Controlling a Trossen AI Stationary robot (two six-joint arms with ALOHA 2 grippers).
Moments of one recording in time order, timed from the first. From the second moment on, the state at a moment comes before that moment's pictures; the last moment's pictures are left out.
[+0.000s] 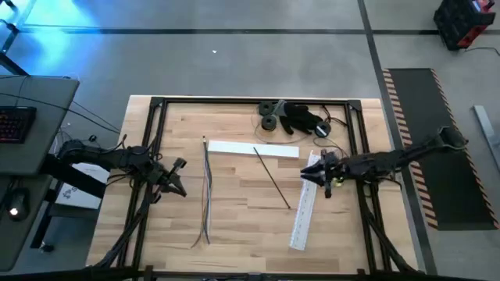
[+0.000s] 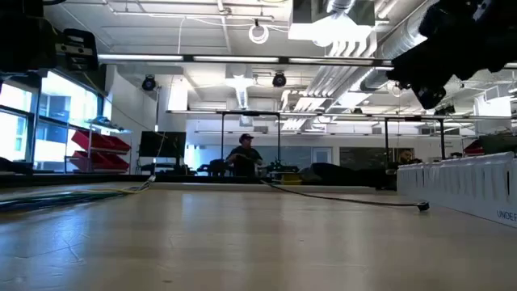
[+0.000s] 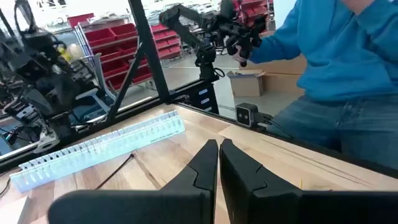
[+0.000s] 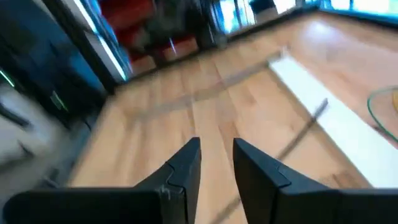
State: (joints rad) left arm -0.17 0.11 0.01 0.06 0.43 0.26; right arm 0.29 0.86 0.33 0.13 0.26 0.43
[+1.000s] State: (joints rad) left arm -0.17 0.11 0.01 0.06 0.43 0.26; right arm 0.24 1.94 1.16 -0.67 0.12 0.76
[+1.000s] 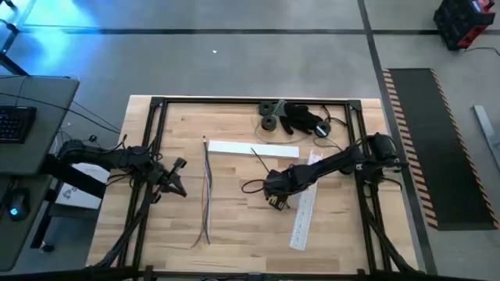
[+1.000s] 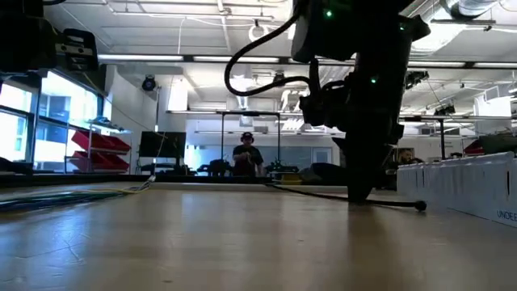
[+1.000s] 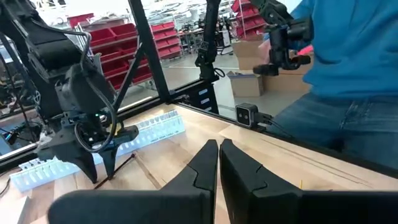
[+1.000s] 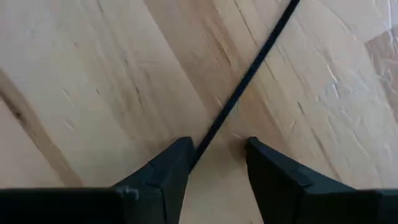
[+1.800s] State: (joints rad) left arm -0.17 0.11 0.01 0.06 0.43 0.26; right arm 0.50 1.94 1.26 -0.40 -0.02 1.11
